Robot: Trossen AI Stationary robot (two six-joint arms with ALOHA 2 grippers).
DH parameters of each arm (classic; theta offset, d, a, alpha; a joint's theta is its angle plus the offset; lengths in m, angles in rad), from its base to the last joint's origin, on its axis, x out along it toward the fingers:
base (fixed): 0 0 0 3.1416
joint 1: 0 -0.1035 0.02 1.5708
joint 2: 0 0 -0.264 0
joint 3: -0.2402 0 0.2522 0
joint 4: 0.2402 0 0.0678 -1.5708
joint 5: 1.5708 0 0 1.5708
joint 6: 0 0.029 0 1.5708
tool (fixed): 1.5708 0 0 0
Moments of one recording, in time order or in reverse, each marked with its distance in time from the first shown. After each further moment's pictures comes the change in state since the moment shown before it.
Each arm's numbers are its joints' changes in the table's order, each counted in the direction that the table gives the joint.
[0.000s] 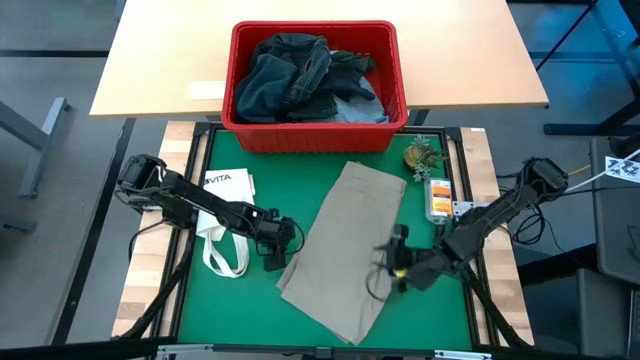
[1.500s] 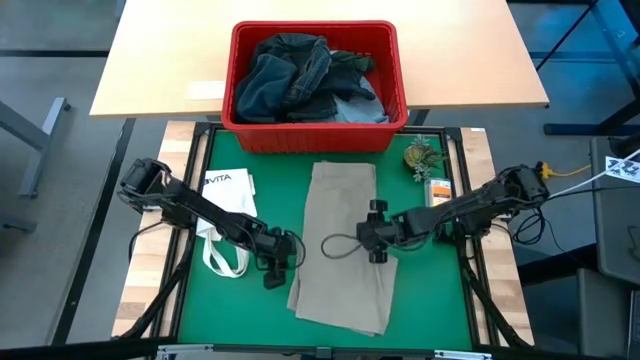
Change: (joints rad) left arm 0.095 0.028 -0.001 -0.125 0.127 -0.151; right arm 0.333 0.221 -0.260 0.287 -0.266 -0.373
